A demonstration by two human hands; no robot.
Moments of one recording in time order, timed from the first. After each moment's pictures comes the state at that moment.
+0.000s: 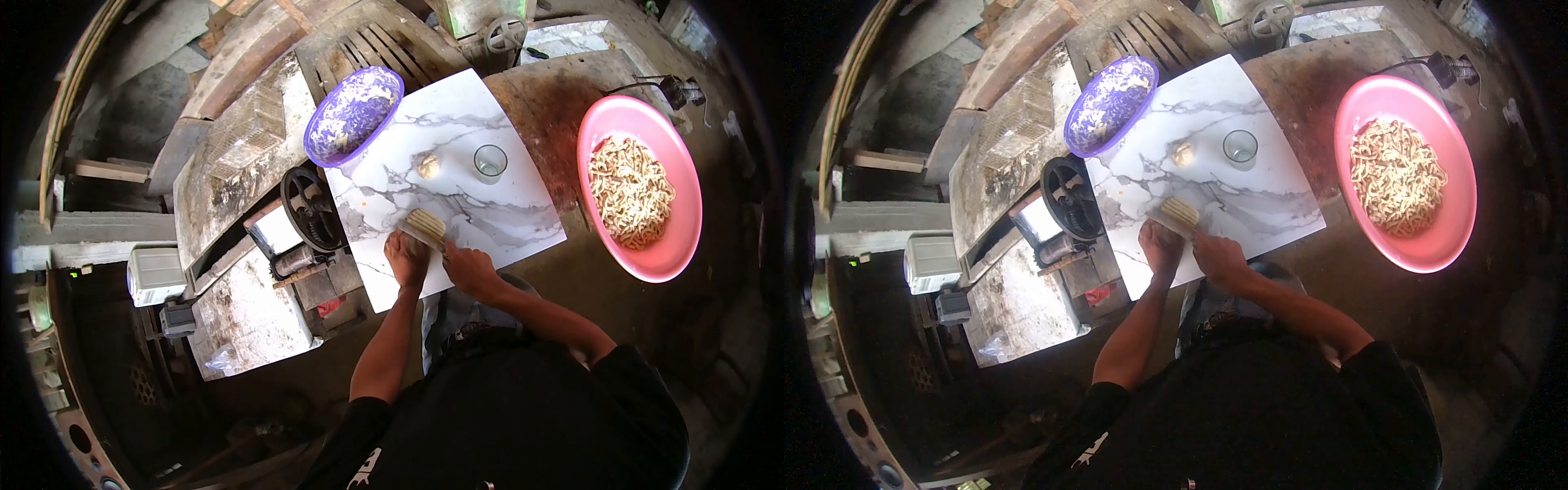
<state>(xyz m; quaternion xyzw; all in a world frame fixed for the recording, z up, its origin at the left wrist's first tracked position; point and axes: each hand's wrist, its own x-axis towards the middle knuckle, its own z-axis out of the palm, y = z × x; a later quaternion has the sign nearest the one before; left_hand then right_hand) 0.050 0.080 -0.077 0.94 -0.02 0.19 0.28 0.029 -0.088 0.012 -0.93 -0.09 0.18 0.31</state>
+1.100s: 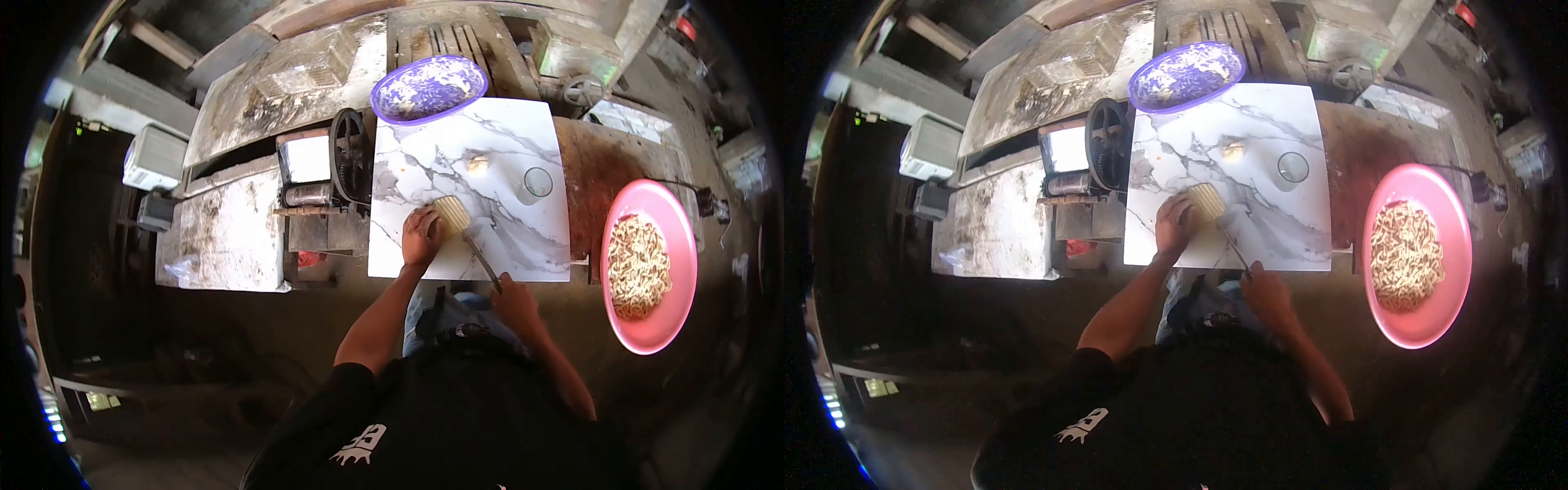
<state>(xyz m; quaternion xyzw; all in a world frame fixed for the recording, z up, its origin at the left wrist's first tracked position) 0.045 0.079 -0.070 0.90 0.00 0.27 0.35 -0.020 -0.160 0.038 -0.93 -0.06 0.29 0.23</state>
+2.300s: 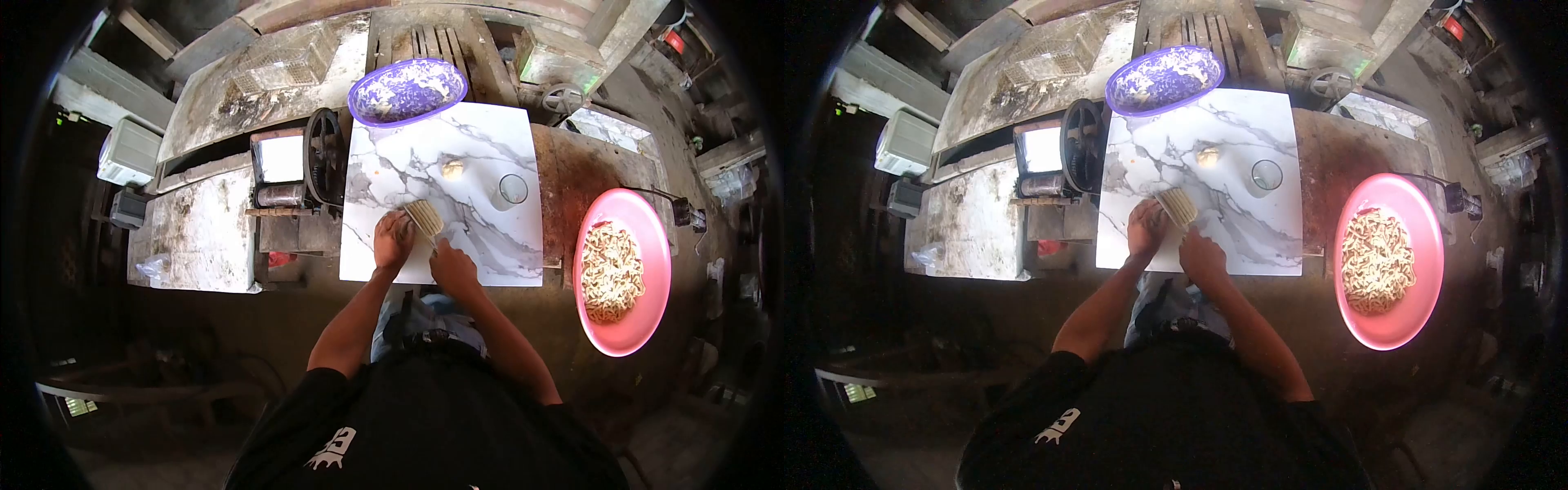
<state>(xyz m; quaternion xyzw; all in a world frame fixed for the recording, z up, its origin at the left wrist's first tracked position) 0.047 0.078 -0.064 0.91 0.03 0.27 0.31 0.041 -0.079 0.044 -0.93 -0.08 0.27 0.23</state>
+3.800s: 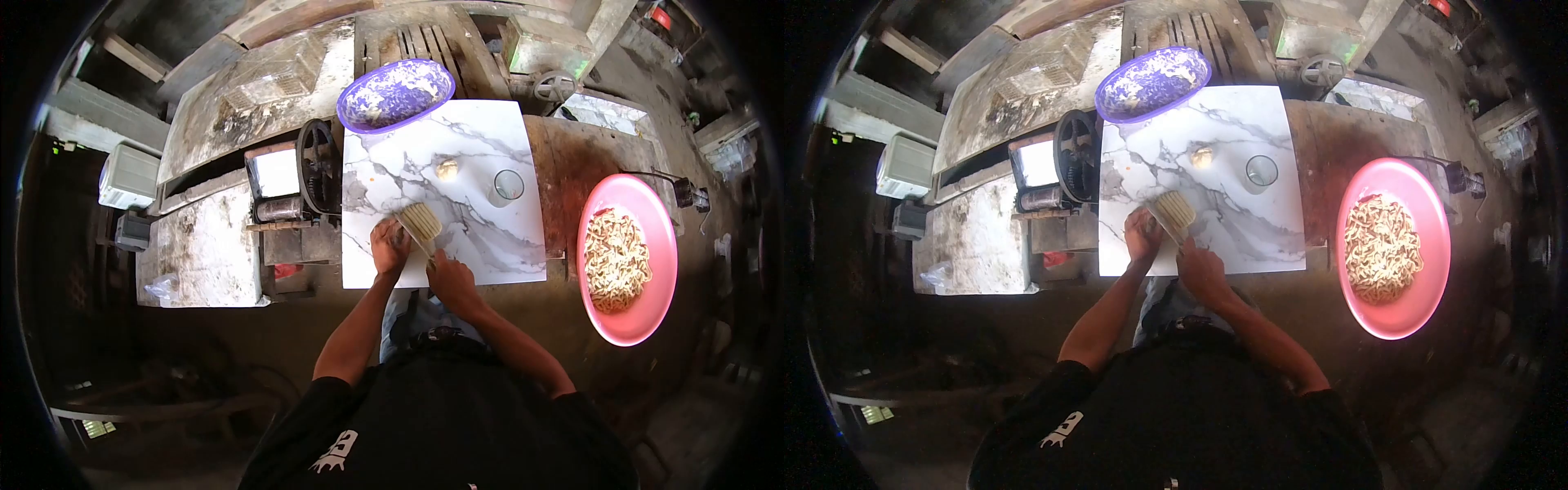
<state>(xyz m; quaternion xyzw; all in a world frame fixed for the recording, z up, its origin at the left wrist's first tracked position) 0.041 0.083 -0.070 0.92 0.08 0.22 0.33 0.018 -0.080 0.026 -0.93 -0.11 0.20 0.28</state>
